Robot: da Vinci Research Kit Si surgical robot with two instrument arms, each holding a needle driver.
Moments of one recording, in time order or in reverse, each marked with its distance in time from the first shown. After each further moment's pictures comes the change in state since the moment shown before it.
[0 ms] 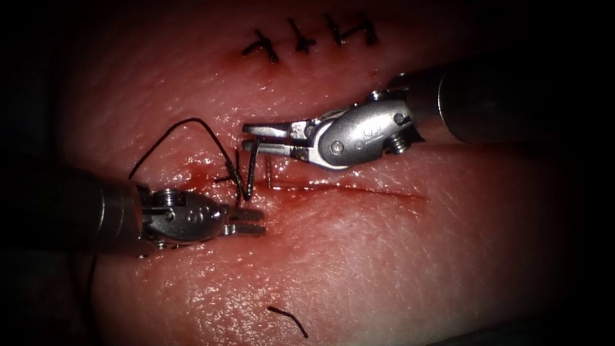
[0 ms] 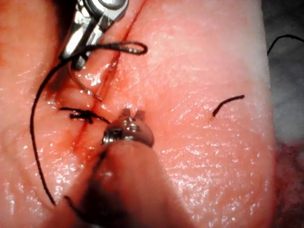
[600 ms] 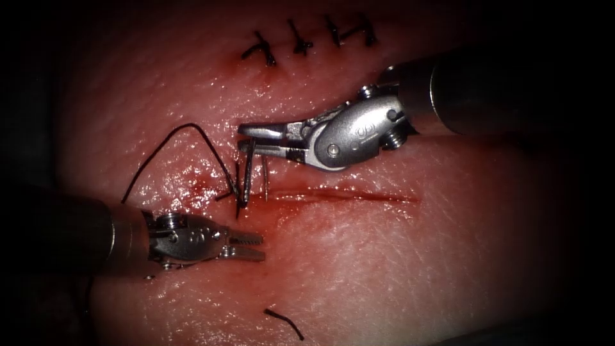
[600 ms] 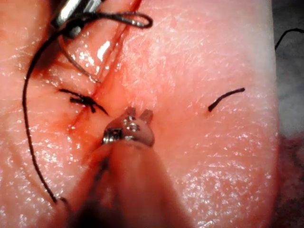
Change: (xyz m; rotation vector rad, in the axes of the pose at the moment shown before) right arm 0.001 0.001 0.000 -0.019 0.059 -0.075; left arm -0.005 0.000 0.001 -0.056 -0.023 -0.065
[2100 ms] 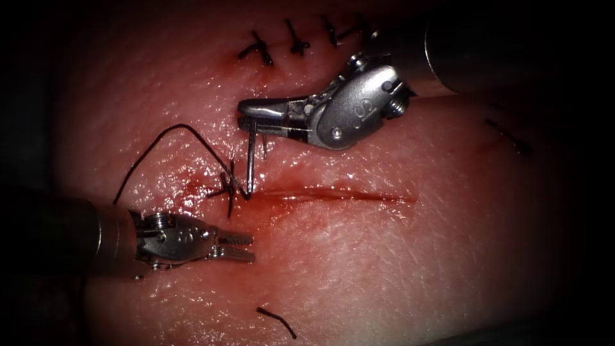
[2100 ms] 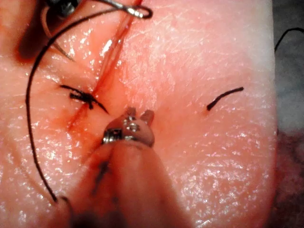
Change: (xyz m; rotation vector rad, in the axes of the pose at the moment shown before) right arm 0.000 0.001 0.000 0.028 0.026 -0.239; left arm 0.000 0.000 -0.001 0.002 -0.002 -0.010
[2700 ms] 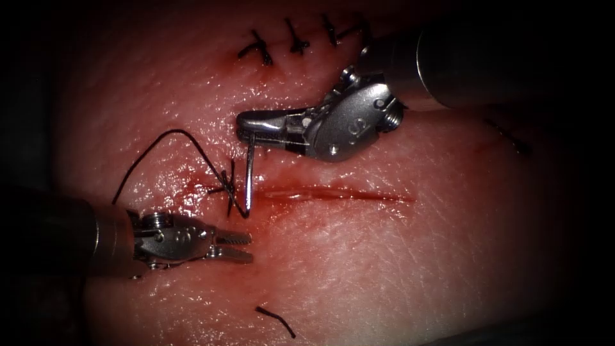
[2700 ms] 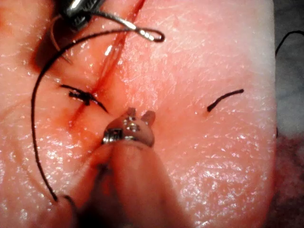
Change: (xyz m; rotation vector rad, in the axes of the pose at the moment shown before) right arm 0.000 -0.003 0.000 -0.001 0.003 -0.126; left arm 0.002 0.000 -0.001 0.030 0.001 -0.026
